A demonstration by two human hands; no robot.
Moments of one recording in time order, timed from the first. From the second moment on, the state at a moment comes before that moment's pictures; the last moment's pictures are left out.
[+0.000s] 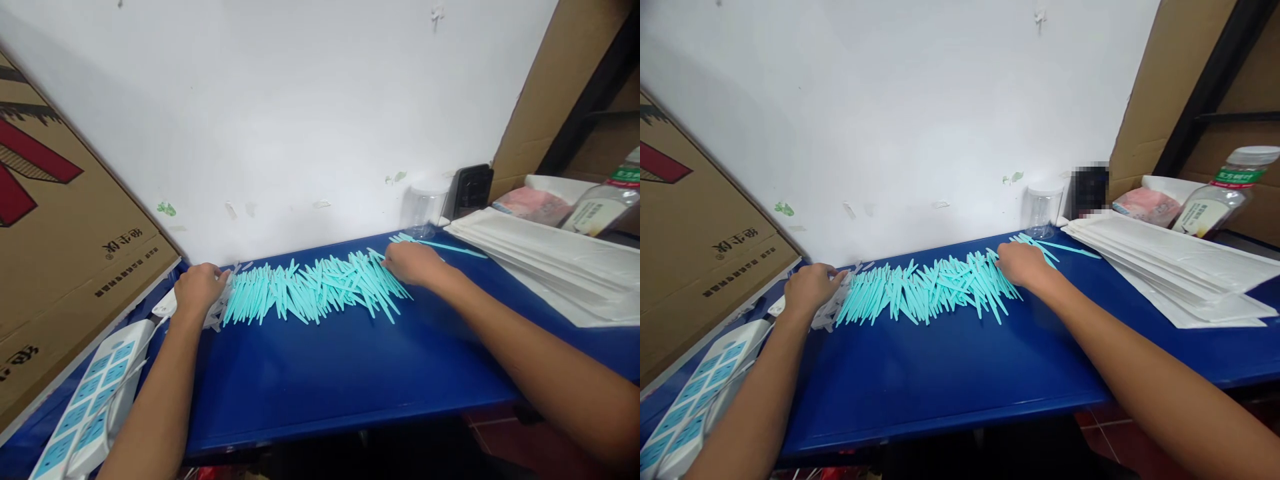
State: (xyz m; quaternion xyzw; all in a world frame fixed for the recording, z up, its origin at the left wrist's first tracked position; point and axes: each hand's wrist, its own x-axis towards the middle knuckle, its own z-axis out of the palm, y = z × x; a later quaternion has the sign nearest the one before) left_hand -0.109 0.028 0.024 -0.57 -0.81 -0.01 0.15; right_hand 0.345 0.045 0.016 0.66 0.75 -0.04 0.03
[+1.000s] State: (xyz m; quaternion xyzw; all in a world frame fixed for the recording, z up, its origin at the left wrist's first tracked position) left_hand -0.053 0.019 0.015 -0.68 -0.70 -0.16 0.17; right_hand 0.362 0.064 0.012 0.71 0.70 -0.05 -0.02
